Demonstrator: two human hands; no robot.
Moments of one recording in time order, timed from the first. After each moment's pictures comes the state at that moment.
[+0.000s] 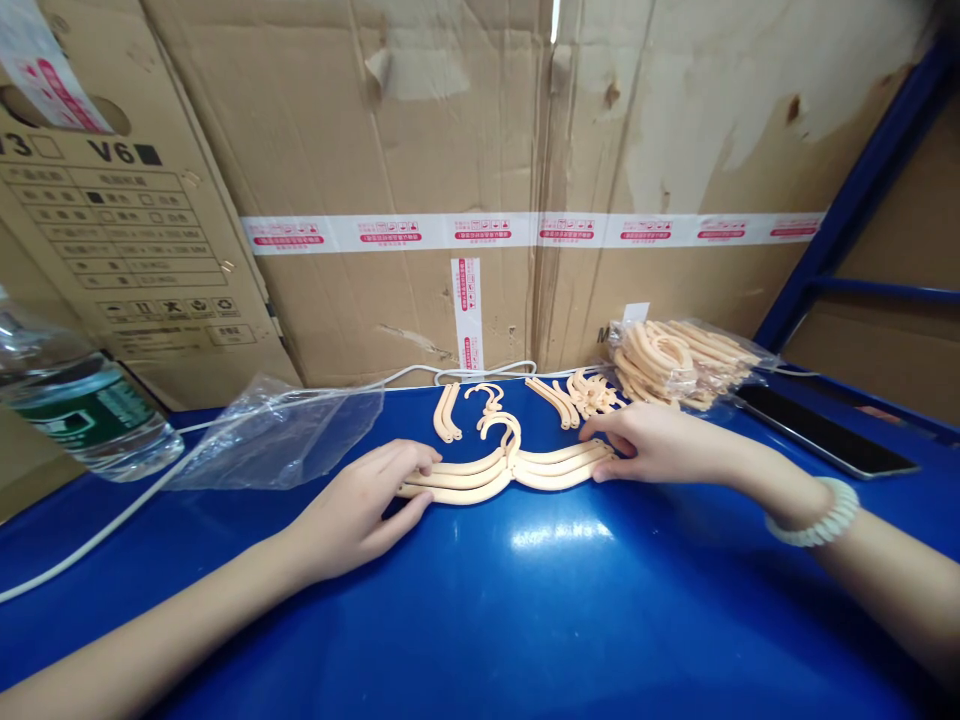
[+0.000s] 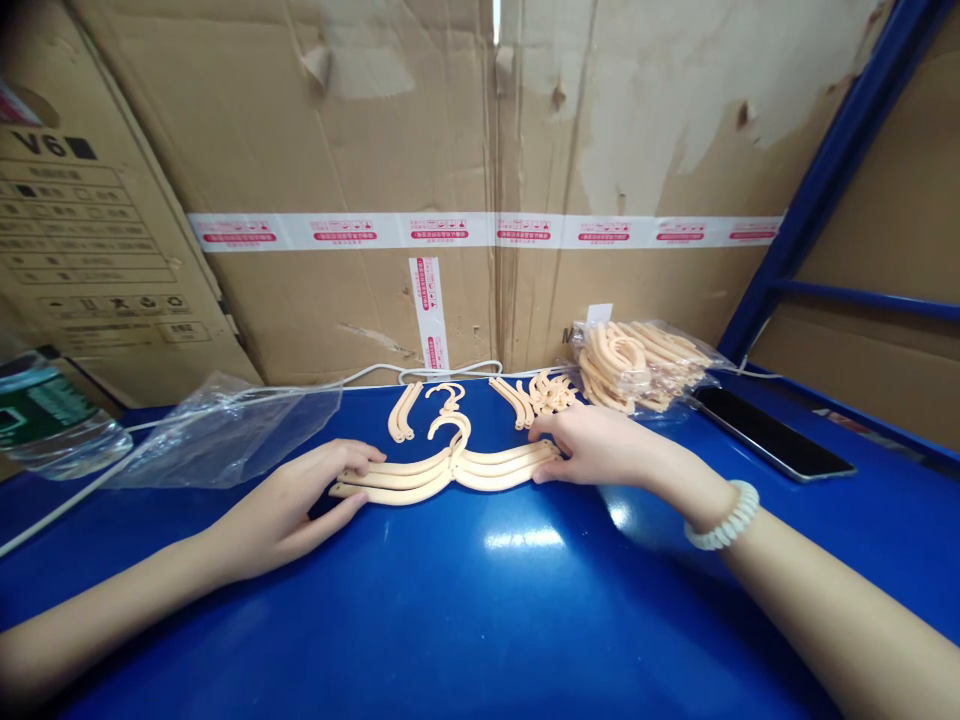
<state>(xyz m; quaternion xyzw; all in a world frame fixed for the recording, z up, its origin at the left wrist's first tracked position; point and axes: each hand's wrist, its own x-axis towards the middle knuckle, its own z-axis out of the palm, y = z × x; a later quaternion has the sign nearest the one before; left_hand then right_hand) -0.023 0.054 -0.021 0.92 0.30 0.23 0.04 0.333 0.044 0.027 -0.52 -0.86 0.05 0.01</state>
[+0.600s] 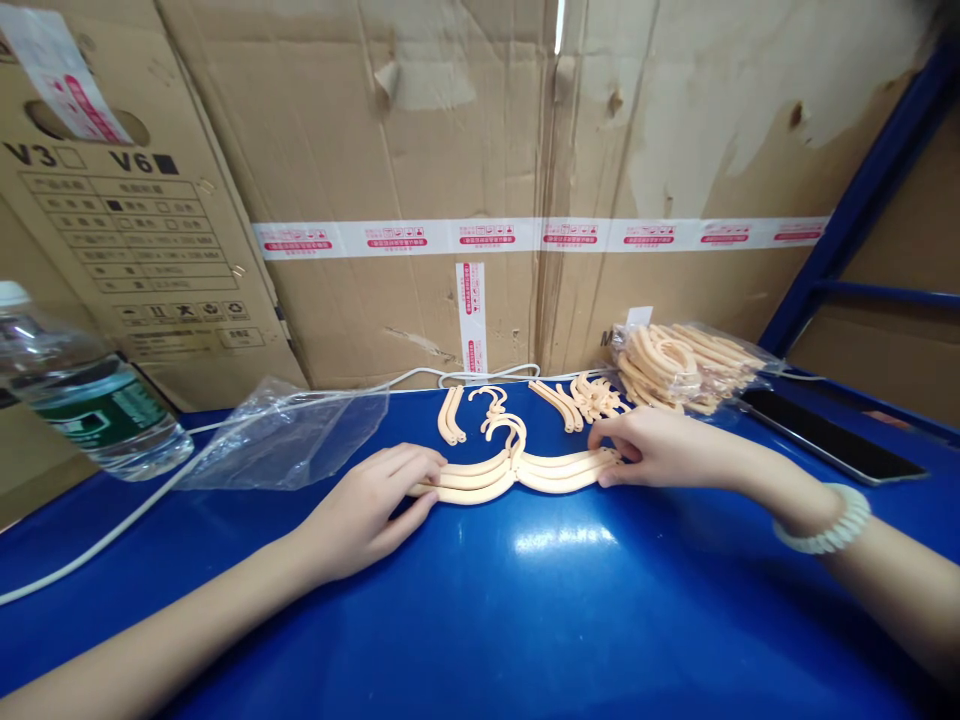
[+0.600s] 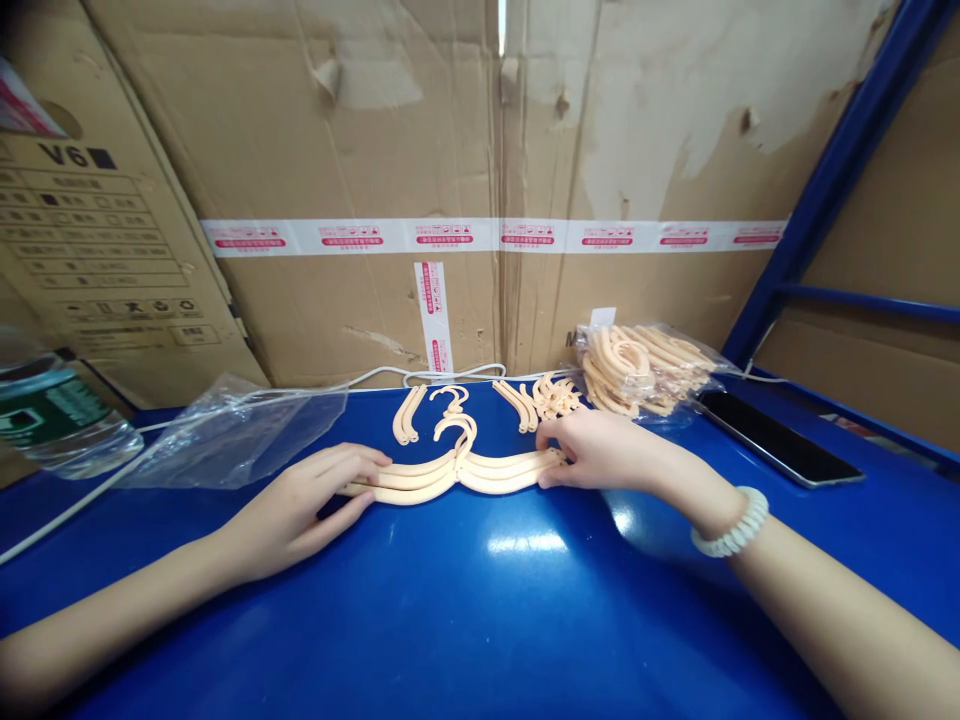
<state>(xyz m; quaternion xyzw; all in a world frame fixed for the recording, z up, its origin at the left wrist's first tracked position) -0.022 0.054 -0.021 0.93 0.28 0.23 0.03 0.329 0.042 0.029 -0.53 -0.84 0.05 -0.01</state>
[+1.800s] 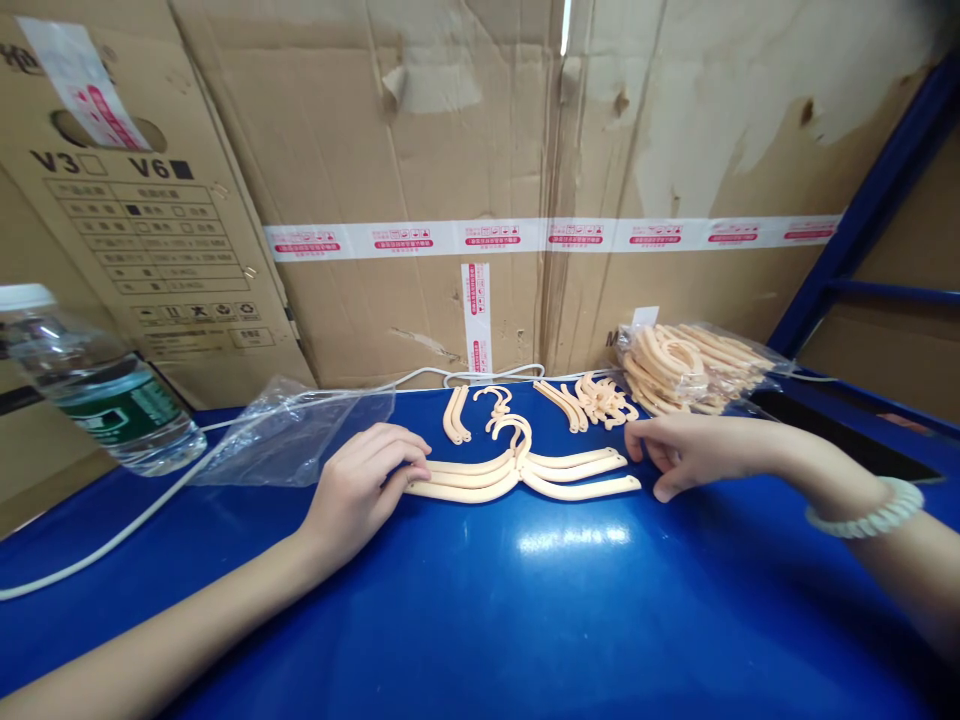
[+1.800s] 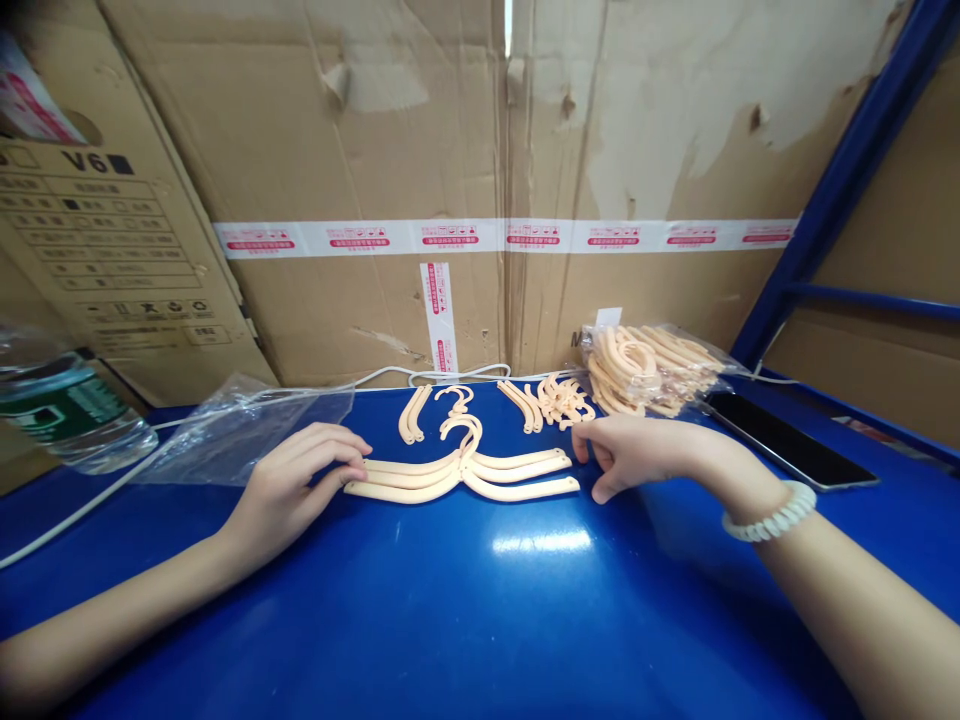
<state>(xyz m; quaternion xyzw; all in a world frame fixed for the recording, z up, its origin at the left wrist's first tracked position) -0.026 0.060 -0.022 0.88 0.28 0.38 -0.07 0.368 0.052 0.027 -0.59 -0.77 0.24 -0.07</state>
